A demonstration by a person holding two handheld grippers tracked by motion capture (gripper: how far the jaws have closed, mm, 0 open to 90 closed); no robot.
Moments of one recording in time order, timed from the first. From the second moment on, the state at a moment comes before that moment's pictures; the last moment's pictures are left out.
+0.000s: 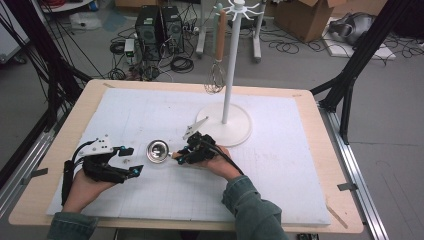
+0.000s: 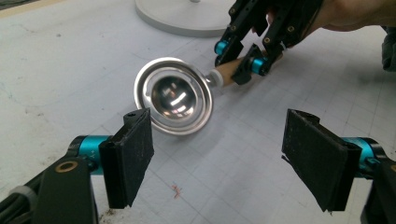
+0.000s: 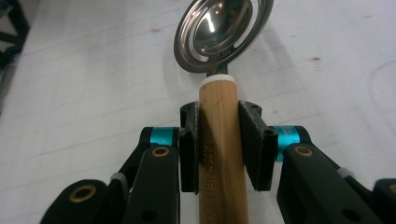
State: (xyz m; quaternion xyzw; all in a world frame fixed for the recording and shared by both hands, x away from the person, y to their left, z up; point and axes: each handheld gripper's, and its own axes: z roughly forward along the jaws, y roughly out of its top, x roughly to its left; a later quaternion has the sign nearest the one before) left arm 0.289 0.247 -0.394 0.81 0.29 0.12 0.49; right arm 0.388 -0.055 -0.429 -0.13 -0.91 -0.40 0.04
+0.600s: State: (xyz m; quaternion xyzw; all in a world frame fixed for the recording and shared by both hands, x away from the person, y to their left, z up) left arm 0.288 0.241 -0.393 0.82 0.27 0.12 0.49; right arm 0.355 -0.044 -0.438 -0.05 -0.92 -0.38 0.11
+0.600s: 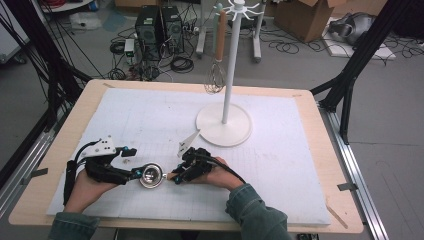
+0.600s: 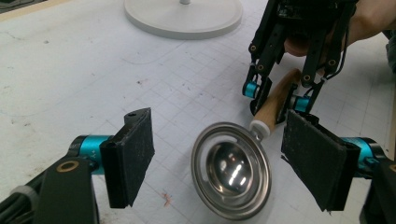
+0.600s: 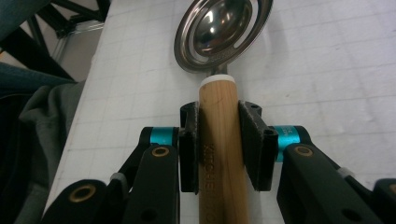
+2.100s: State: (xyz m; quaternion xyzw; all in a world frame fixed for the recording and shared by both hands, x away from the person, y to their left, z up) left arm 0.293 0.213 -0.394 0.85 0.20 0.09 0.48; right arm 0.341 -0.119 -0.410 -0.14 -0.89 -0.44 0.02
